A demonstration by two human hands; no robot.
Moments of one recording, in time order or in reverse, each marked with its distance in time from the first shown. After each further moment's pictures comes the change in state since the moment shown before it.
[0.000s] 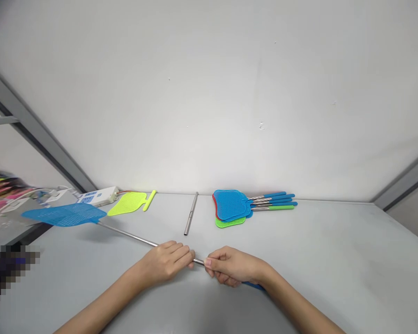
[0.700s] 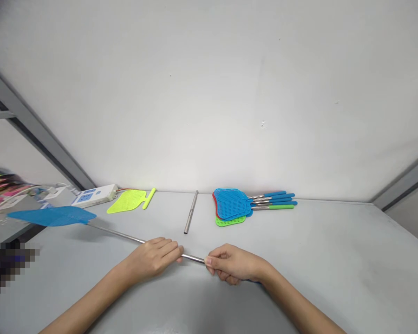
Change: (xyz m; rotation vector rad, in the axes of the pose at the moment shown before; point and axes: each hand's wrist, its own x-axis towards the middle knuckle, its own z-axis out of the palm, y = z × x) left_hand -0.016 -0.013 -0.011 -0.016 -0.031 -0.041; right_hand 0.000 0.001 -0.003 -0.059 0.031 0.018
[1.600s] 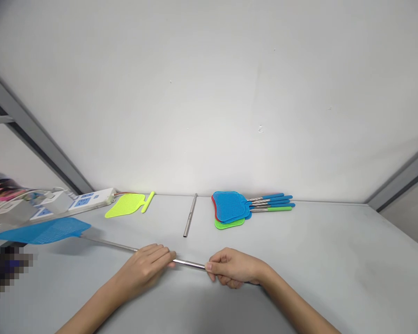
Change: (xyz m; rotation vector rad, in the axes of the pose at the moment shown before) left_hand -0.020 0.007 0.001 -0.150 -0.063 -0.198; right_hand 0.000 0.003 -0.002 0.048 -0.045 0.045
